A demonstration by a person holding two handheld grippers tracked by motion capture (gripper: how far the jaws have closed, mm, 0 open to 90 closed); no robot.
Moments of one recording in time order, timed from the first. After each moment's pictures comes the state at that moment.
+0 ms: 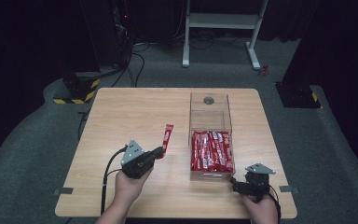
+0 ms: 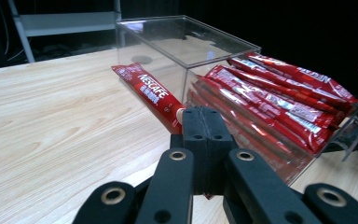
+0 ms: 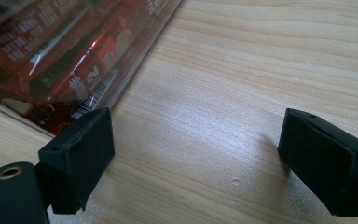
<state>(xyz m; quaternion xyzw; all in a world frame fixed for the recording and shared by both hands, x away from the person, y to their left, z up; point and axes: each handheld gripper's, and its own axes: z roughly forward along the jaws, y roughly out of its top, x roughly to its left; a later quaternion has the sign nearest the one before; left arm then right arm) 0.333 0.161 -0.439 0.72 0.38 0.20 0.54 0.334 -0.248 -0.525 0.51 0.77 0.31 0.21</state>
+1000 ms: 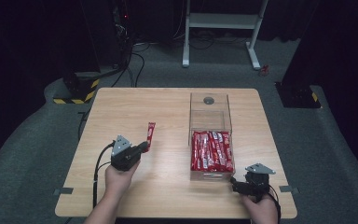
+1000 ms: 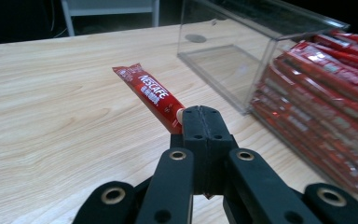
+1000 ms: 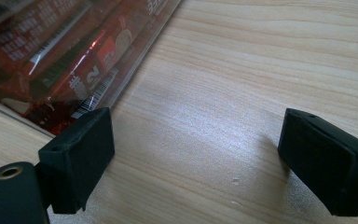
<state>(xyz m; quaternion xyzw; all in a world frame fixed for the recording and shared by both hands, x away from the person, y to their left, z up) 0.364 0.203 -0.468 0.71 0.44 0.23 0.50 0.334 -0.248 -0.525 0.51 0.77 0.31 0.21</state>
